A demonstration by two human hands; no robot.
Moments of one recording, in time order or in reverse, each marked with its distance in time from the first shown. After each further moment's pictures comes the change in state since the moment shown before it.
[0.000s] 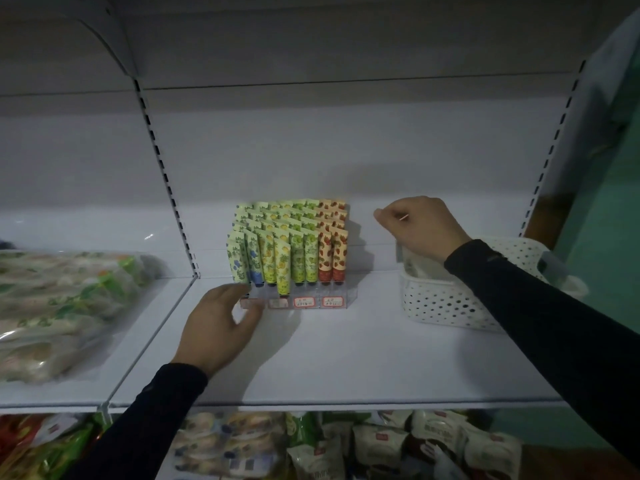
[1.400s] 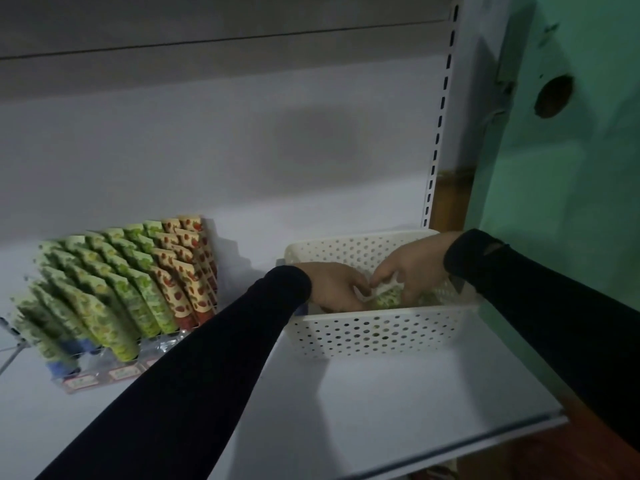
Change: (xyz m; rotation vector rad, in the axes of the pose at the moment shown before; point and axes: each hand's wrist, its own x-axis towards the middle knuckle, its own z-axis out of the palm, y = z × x) left_hand 0.138 0.278 0.161 0.150 -1.148 0.351; right_hand -0.008 0.171 -0.055 -0.395 -1.025 0.190
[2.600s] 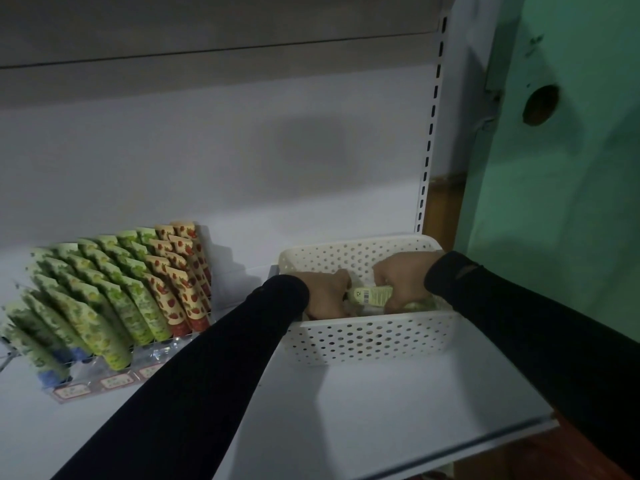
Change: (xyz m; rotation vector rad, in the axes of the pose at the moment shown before) left_hand 0.004 -0.001 0.004 0.064 0.023 -0.071; right_hand 0.010 0.000 0.017 -0.032 0.155 0.077
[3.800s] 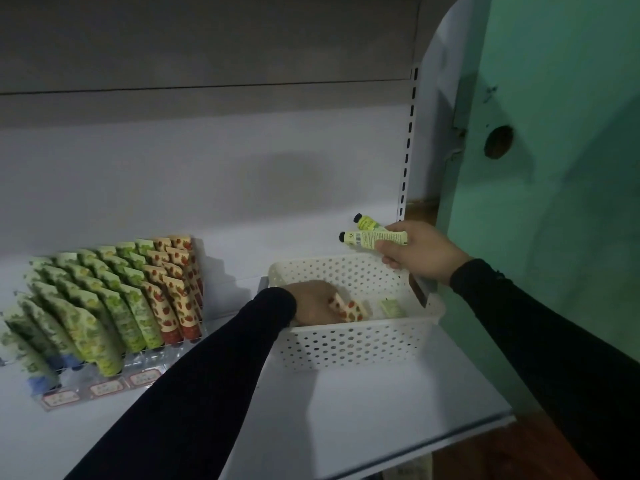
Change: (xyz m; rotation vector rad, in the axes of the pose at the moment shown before) left_hand -0.006 0.002 0.006 -0.141 0.112 0.119; right_hand -0.048 0.023 -0.020 0.963 0.617 0.059
